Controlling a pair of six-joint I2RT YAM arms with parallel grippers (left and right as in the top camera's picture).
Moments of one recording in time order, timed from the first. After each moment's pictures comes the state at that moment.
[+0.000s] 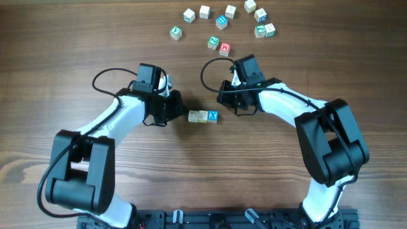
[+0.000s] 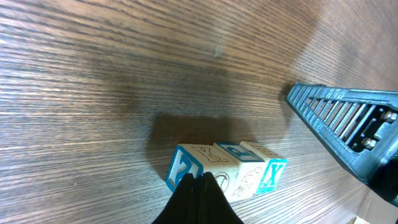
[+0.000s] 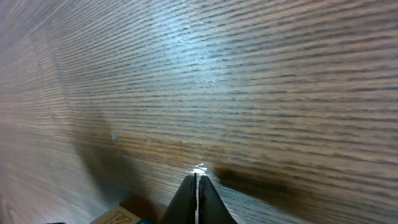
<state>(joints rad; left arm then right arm) -0.22 1.74 0.95 -0.42 0.50 -0.58 0.42 1.98 1.13 -0.23 -0.38 0.68</state>
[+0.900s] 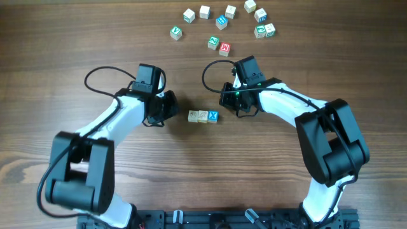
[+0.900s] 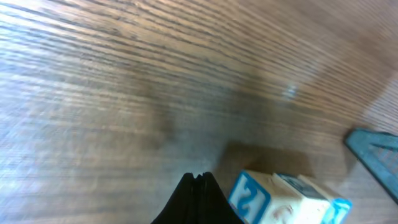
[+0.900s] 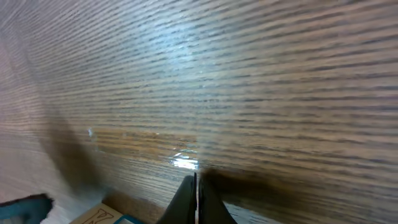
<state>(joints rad) -0.22 1.74 0.95 -0.44 0.29 -0.59 0.41 1.98 1.13 -0.28 -0.36 0.68</state>
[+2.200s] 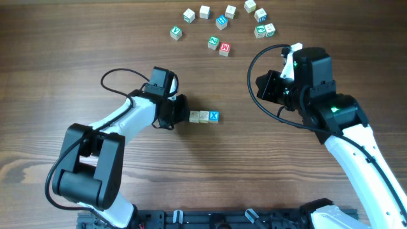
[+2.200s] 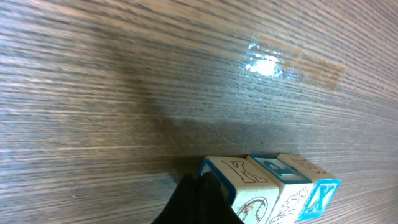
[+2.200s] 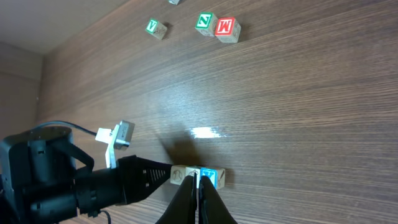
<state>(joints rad) -0.31 1.78 0.95 -0.41 0.36 -0.61 0.30 1.27 1.13 -0.64 -0.23 0.60</state>
